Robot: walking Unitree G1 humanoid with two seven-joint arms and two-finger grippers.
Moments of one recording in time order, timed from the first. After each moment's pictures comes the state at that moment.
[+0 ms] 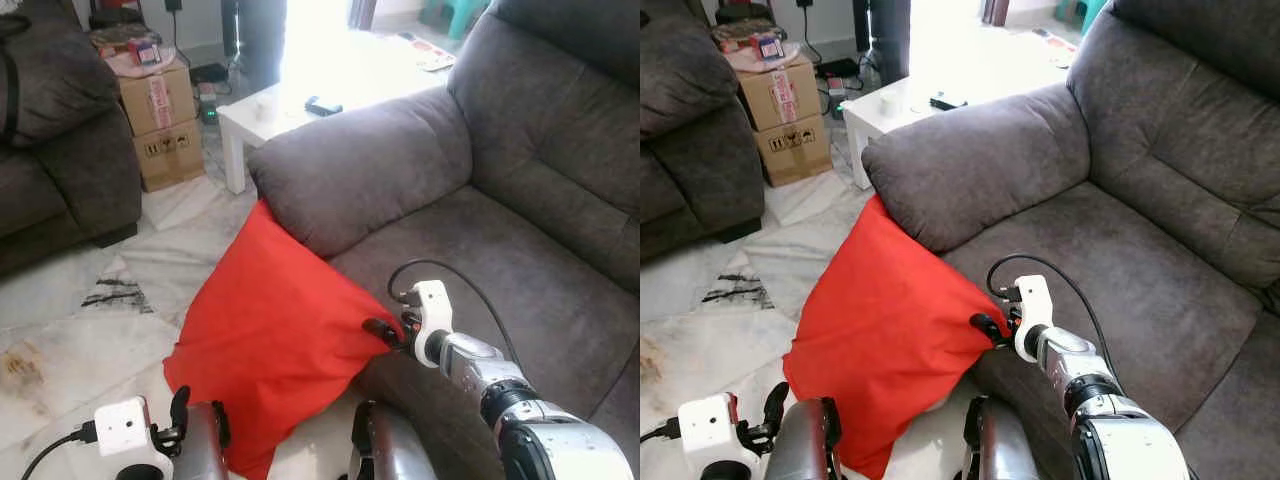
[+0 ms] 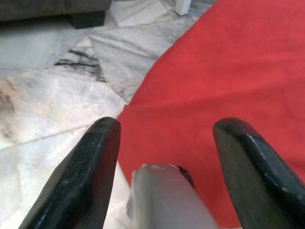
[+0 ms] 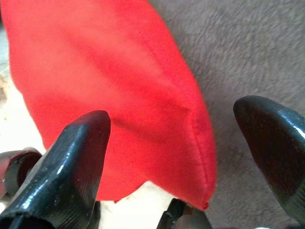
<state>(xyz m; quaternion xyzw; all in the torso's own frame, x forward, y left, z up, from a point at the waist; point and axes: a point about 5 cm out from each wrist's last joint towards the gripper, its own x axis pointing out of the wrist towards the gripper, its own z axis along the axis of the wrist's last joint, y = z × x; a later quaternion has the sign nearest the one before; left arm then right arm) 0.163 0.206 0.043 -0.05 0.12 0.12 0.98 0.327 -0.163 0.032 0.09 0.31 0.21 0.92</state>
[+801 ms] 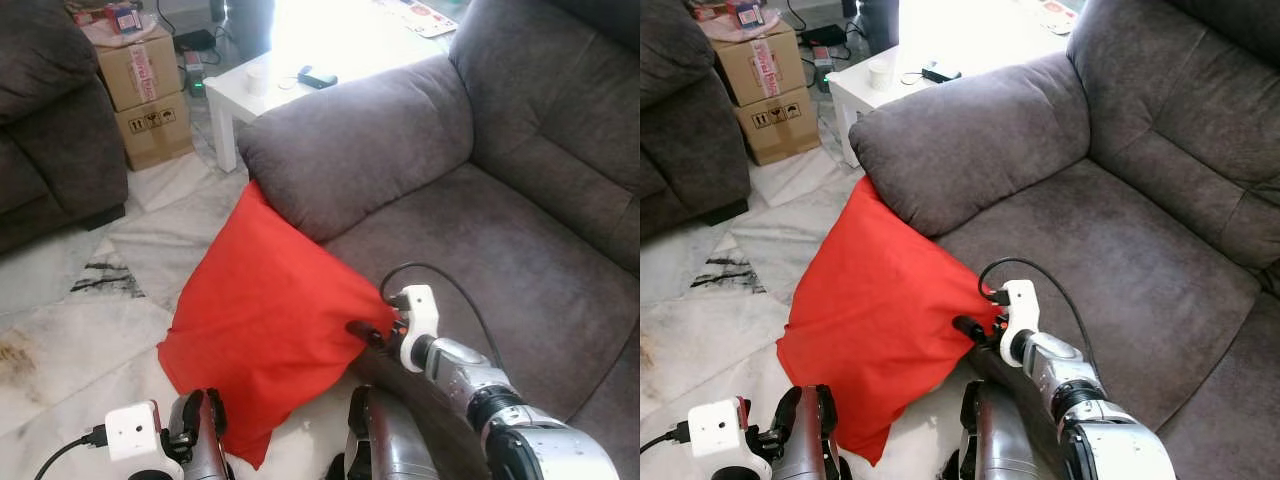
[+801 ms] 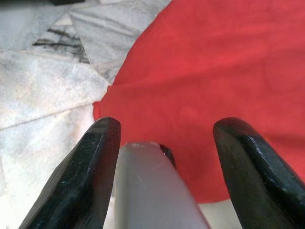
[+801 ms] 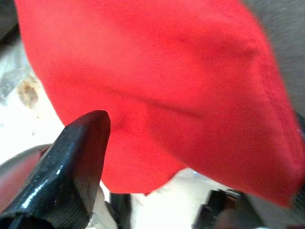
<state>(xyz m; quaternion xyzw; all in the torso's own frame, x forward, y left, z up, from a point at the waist) 0.158 0.194 0.050 -0.06 0.12 0.10 0.99 0.322 -0.138 0.028 0.15 0.30 0.24 0.91</state>
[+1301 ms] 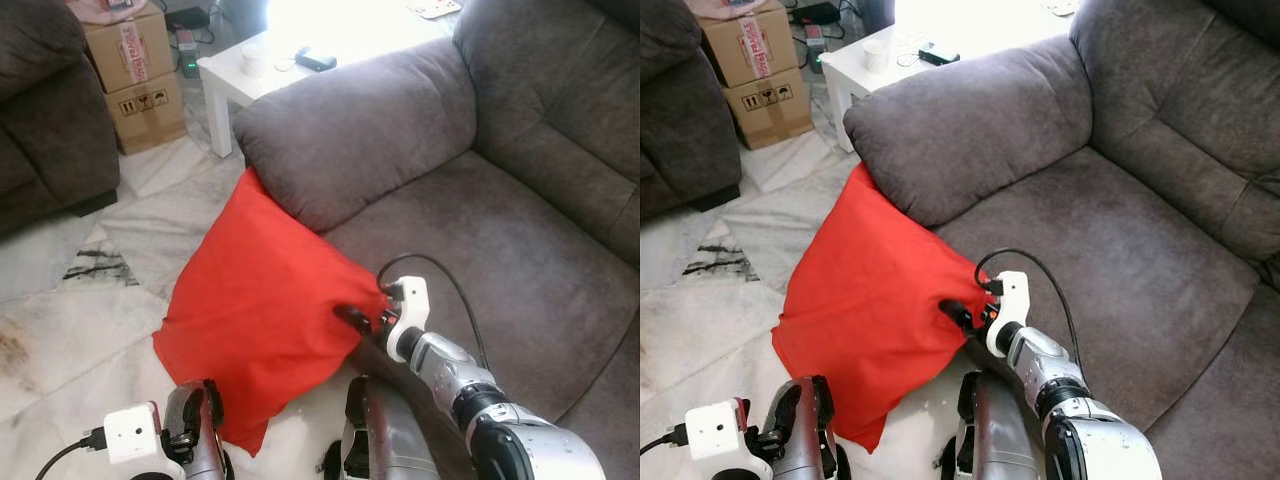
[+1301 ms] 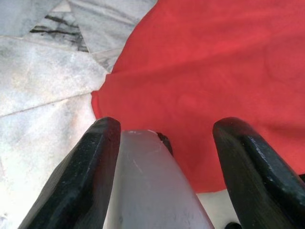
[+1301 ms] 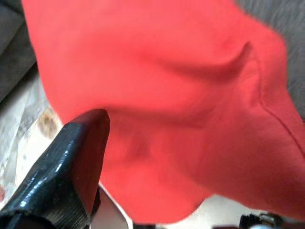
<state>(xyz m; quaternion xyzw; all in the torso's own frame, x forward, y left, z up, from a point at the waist) 0.153 0.190 0.051 -0.07 0.12 0.11 0.98 0.332 -0.123 0.040 0.21 0.24 0.23 0.92</state>
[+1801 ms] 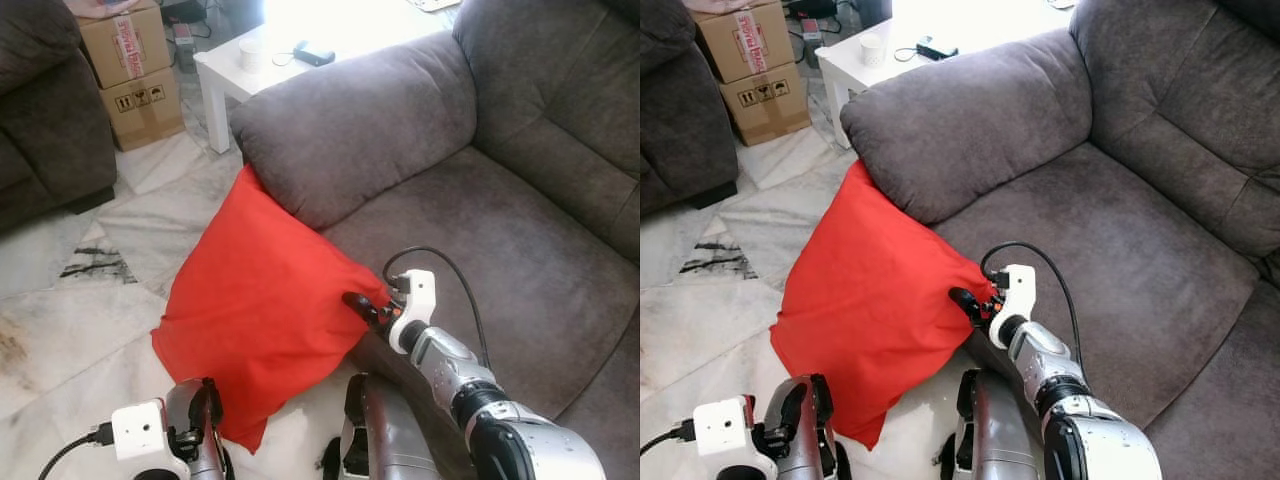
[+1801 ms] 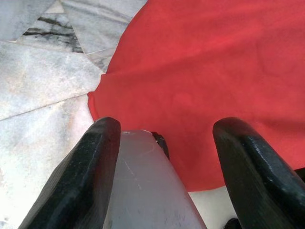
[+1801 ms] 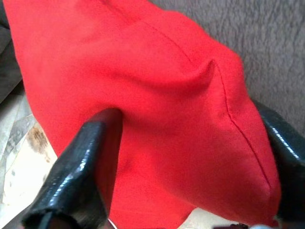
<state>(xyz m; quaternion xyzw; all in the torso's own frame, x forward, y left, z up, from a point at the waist) 0.156 0.185 0.052 -0.06 0.12 0.10 0.99 0.334 -0.127 0.042 0.21 0.22 0.21 0.93</state>
